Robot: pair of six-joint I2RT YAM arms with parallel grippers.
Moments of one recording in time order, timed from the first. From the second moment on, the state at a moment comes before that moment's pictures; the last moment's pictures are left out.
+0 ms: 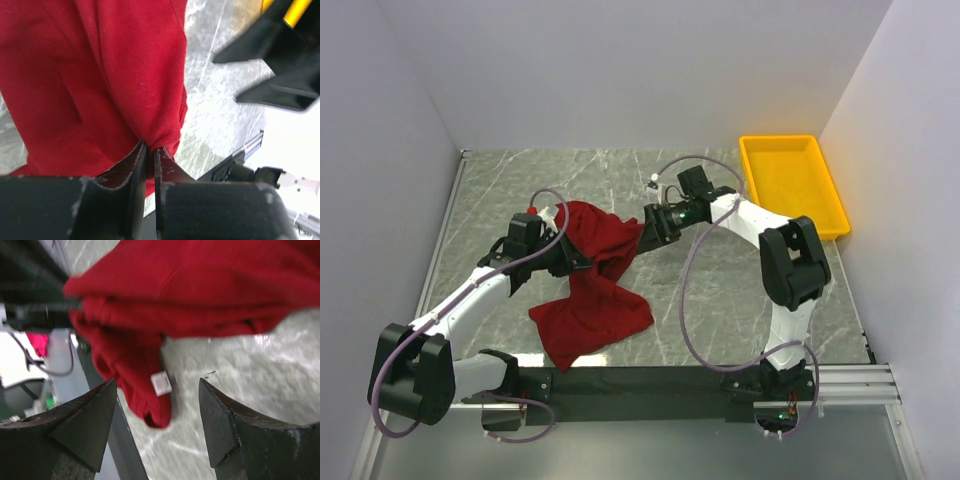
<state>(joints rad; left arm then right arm) -0.29 1.18 0.67 -0.21 0.43 -0.76 0.42 1.90 1.36 -0.49 -0.94 0.05</state>
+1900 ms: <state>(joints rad) -0.12 1.12 0.79 -0.08 0.69 -0.88 0.66 1.46 1.55 -0.71 -0.52 -0.41</state>
